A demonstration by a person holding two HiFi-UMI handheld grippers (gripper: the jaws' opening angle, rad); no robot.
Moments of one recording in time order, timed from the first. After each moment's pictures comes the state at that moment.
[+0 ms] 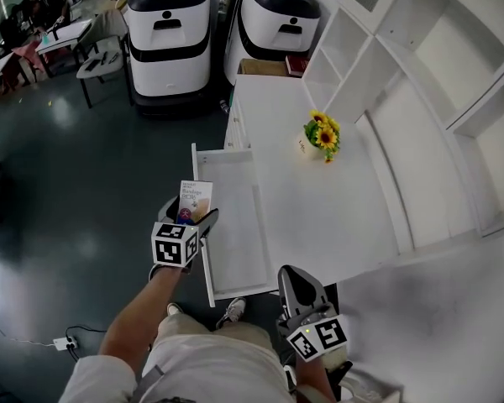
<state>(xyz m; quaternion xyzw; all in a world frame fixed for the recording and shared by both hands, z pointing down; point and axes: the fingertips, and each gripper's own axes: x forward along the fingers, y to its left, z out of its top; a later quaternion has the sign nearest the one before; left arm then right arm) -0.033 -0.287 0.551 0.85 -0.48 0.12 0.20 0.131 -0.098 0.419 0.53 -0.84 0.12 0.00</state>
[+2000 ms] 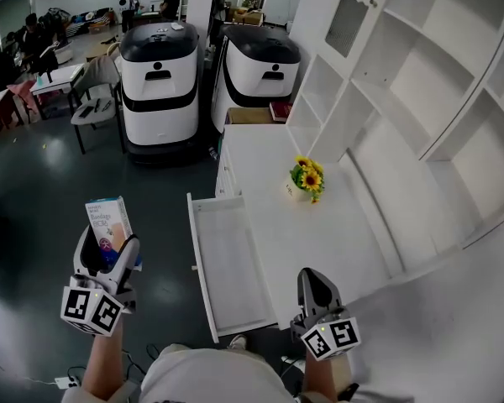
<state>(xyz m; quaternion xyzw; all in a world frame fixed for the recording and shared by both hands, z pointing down) -0.207 -0.232 0.295 0.82 -0.55 -0.12 0.05 0.172 -0.144 0.356 0.59 -0.80 0.05 -0.03</state>
